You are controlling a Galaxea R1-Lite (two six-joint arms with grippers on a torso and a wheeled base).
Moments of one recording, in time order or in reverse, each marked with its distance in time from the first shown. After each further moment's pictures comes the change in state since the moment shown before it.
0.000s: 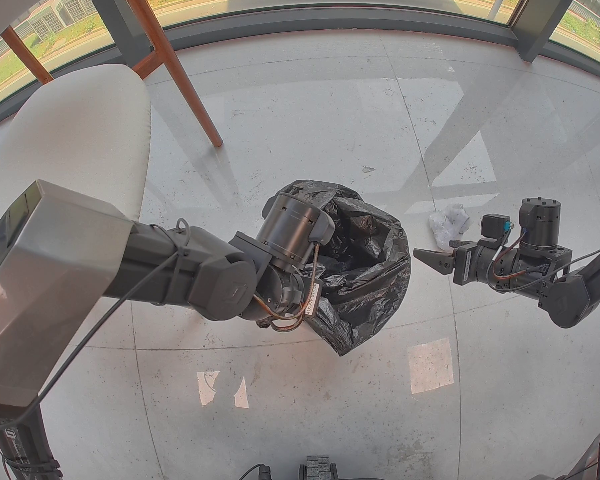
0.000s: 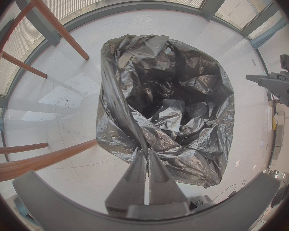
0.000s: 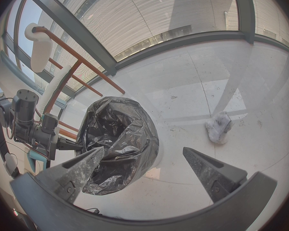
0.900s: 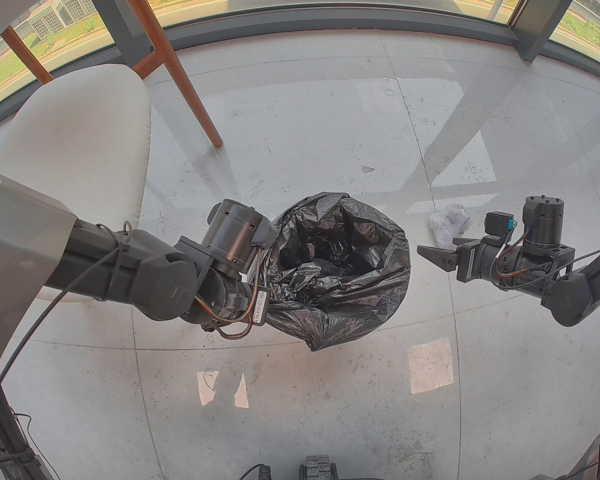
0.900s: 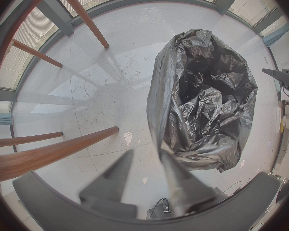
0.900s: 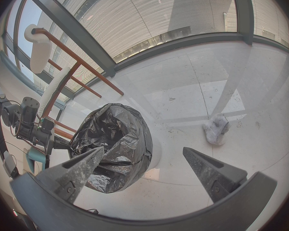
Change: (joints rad) left arm 0.102 -0.121 0.204 -0.006 0.011 0.011; right arm -0.012 -0.009 0.000 -0.001 0.000 0.000
